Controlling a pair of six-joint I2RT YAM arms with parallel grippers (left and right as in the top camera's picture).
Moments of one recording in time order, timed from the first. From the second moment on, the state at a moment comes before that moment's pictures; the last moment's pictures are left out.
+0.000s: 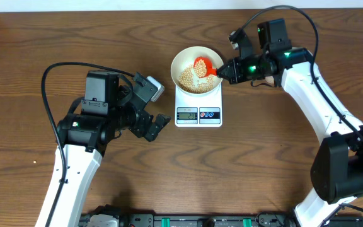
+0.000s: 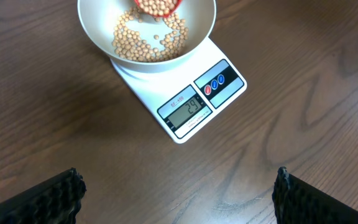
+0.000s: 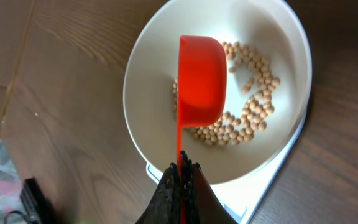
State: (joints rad) left arm -0.16 1.18 1.09 -0.86 0.46 0.41; right arm 0.24 1.85 1.50 -0.66 -0.66 0.07
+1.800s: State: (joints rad) left arm -0.16 1.18 1.09 -0.86 0.46 0.41; right arm 0.22 1.85 1.53 -0.69 -0.71 0.01
